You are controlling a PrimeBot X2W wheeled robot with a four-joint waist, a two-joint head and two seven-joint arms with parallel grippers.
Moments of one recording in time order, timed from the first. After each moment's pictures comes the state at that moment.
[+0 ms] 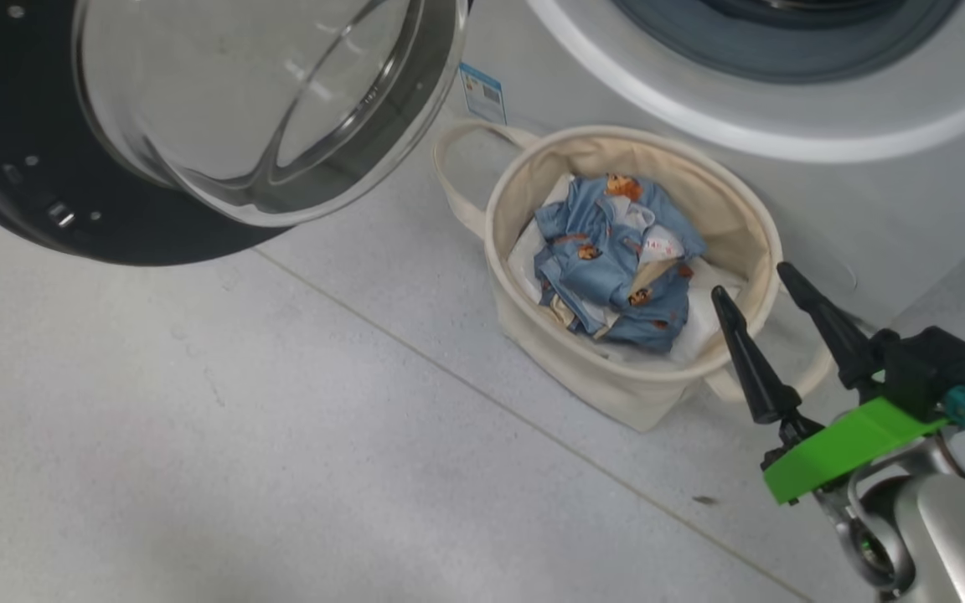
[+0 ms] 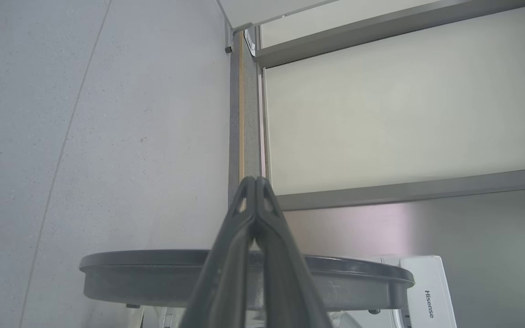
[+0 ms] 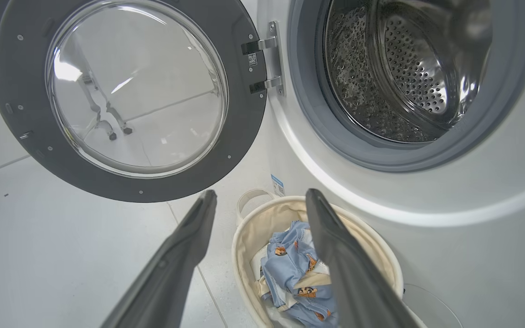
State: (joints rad) left arm -0.97 0.53 0.39 1.06 -1.52 -0.09 0.40; right arm -0.23 -0.28 0.21 -0.01 0.32 0.13 -0.05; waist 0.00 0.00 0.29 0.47
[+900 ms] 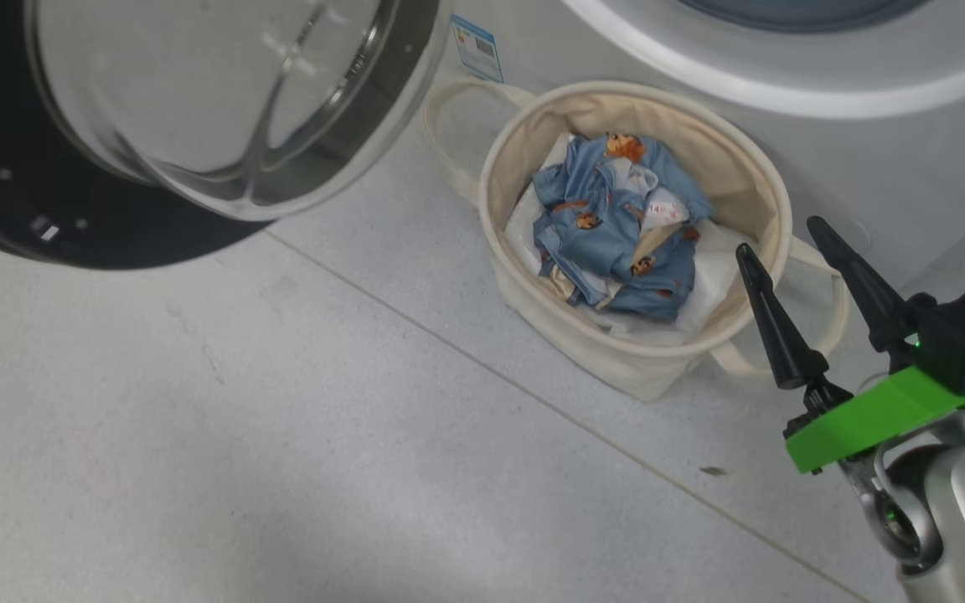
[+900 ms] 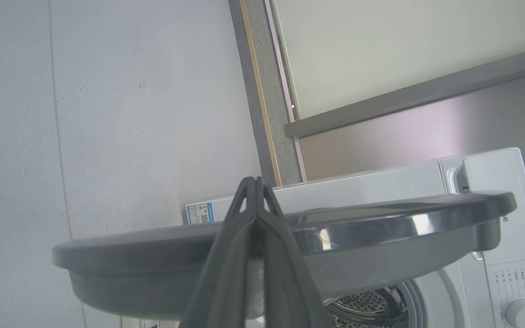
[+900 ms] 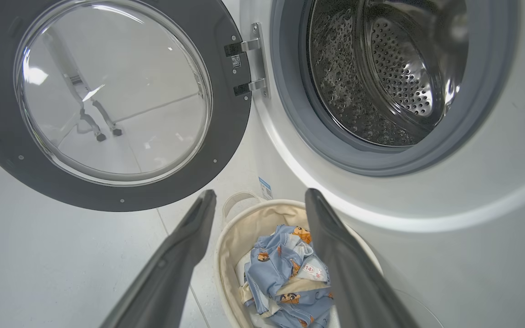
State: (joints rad) left arm -1.06 0.49 0.21 1.03 -1.44 -0.12 0.53; right arm -0.26 -0.31 0.18 -0.10 0.30 0.13 0.01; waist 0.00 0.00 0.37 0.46
